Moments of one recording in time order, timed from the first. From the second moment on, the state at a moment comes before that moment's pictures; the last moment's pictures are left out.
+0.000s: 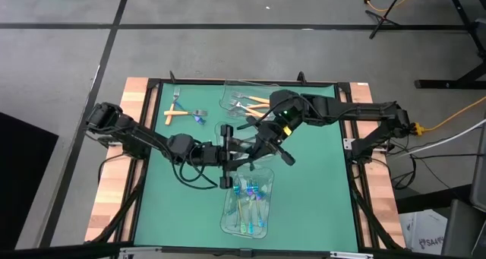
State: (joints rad) left arm -0.28 1.57 0.92 1.06 -0.24 0.33; right arm 0.00 1.59 1.61 -0.47 -0.73 -0.20
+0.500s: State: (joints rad) left arm -0.31 1.57 0.92 1.00 -0.60 0.33; right arm 0.00 1.59 1.61 -0.64 -0.50 -0.21
